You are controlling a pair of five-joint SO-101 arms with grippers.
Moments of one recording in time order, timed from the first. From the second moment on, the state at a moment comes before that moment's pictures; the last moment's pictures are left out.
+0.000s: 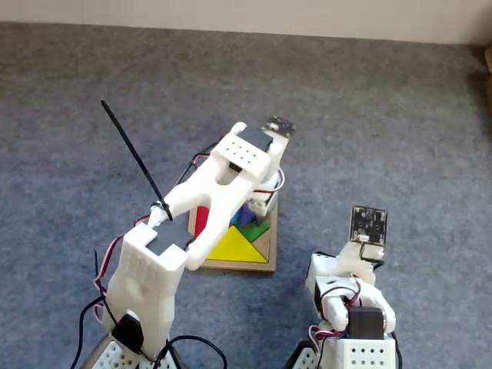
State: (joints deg) left arm 26.9 32.0 -14.8 84.6 14.2; right arm -5.2 -104.1 96.0 68.5 -5.7
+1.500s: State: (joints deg) left arm 26.8 38.3 -26.9 94.3 49.1; right arm -5.2 -104.1 96.0 68.5 -5.7
